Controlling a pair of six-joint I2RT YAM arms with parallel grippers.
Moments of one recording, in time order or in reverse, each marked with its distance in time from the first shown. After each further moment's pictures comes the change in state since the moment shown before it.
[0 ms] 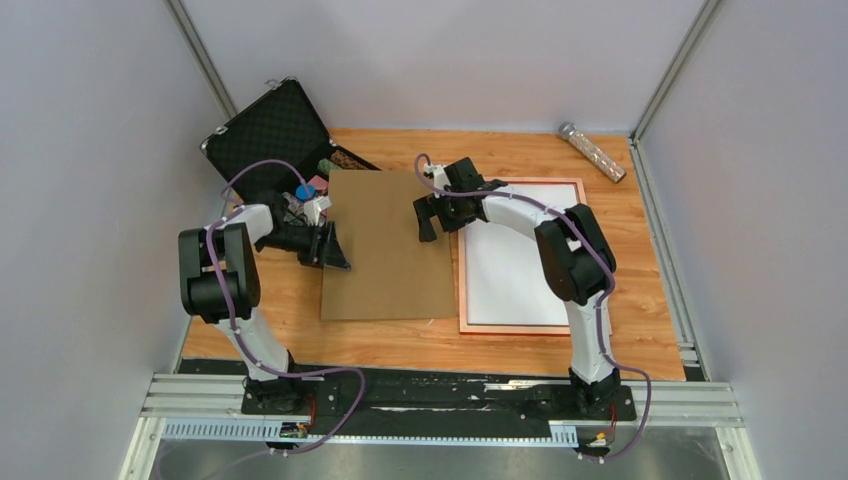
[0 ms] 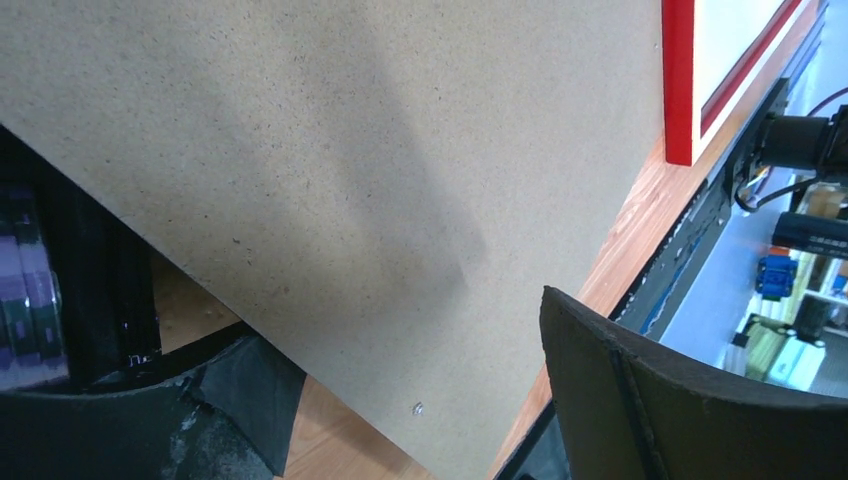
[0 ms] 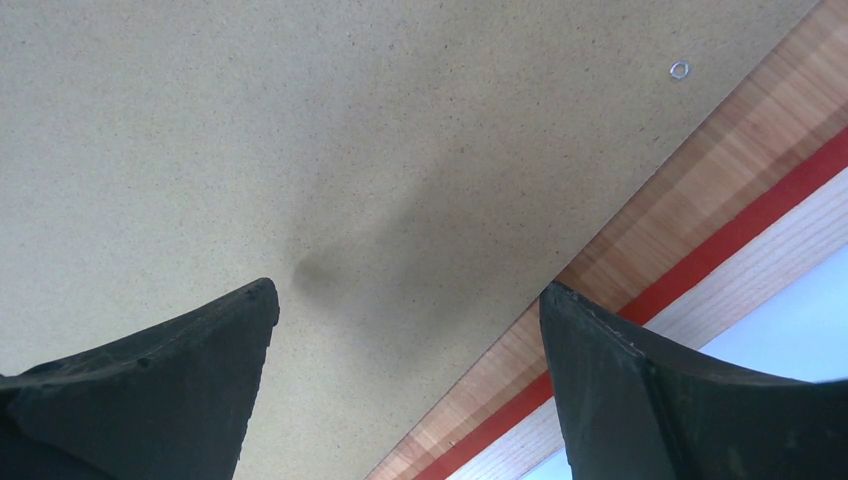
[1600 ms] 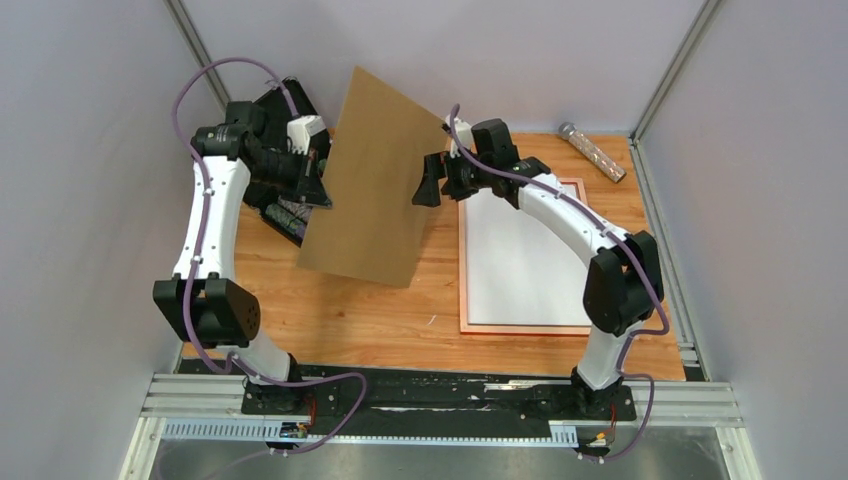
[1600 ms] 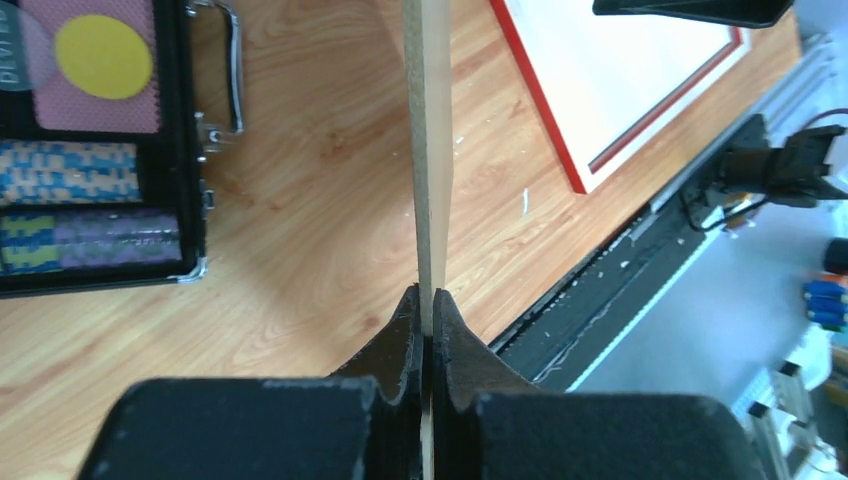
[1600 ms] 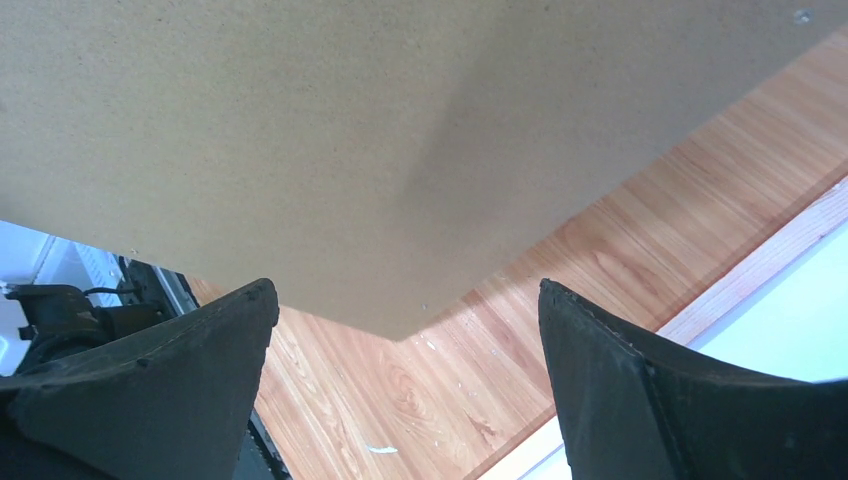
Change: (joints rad) left arm -0.102 -0.191 0.702 -0.560 -0.131 -0.101; right arm -0.036 -0.303 0.031 -0.024 -0.195 0.178
